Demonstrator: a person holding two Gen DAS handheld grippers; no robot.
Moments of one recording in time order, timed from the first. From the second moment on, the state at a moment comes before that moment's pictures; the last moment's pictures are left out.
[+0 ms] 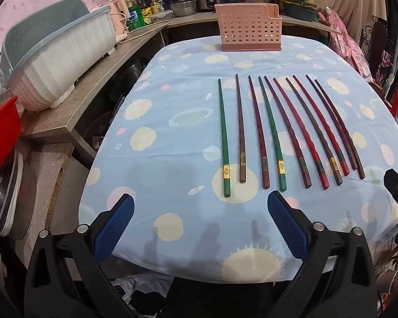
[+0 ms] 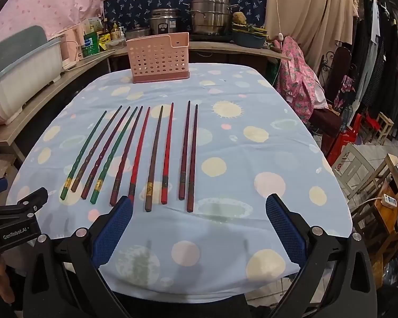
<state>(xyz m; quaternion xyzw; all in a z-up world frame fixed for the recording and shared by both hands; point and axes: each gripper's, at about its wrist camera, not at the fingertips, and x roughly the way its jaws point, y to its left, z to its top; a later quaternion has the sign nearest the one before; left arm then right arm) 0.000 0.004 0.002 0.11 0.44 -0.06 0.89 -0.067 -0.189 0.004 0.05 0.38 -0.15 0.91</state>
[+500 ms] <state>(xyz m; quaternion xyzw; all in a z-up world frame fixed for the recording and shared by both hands) -0.001 0.002 -0.002 0.12 0.44 -0.05 0.89 -0.066 -0.187 0.003 0.04 0.38 -0.15 0.91</state>
